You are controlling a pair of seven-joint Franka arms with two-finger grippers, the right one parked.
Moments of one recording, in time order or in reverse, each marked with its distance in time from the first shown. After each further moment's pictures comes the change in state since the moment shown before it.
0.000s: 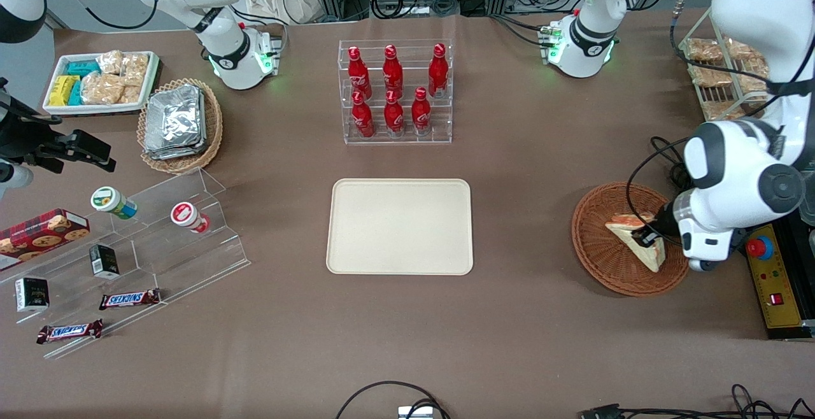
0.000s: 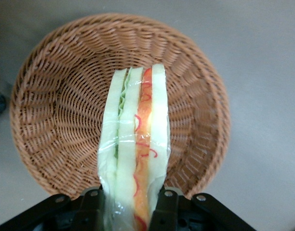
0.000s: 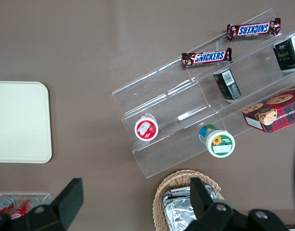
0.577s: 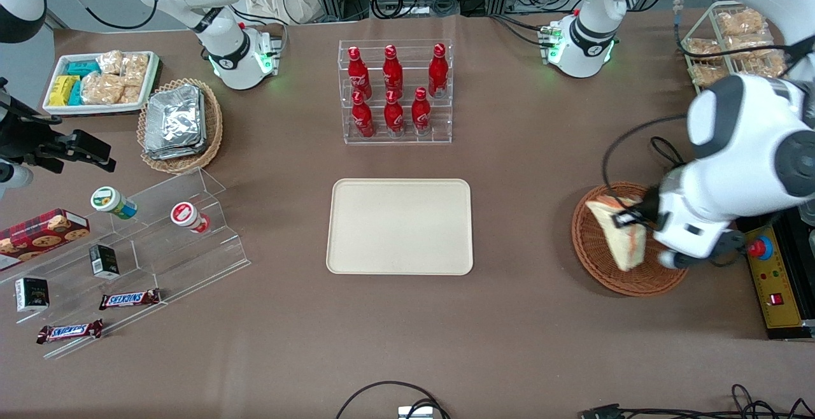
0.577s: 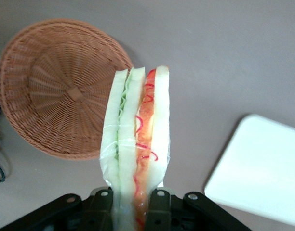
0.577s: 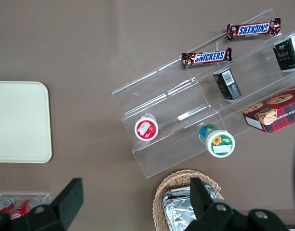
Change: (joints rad) arm -0.151 -0.005 -0.096 0.367 0.013 -0.396 0.092
